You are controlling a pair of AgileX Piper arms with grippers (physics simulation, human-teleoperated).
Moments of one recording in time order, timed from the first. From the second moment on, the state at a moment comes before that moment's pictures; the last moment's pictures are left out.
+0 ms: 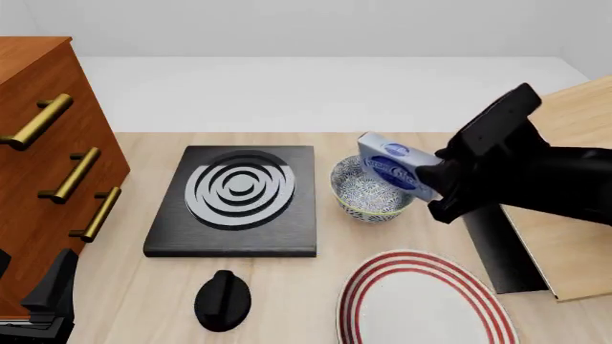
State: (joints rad) left arm 0.00 0.01 0.00 0.00 0.00; right arm 0.45 1.03 -0.87 0.50 -0.32
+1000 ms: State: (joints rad) left arm 0.00 0.01 0.00 0.00 0.00; right arm 0.34 1.37 -0.88 0.26 -0.25
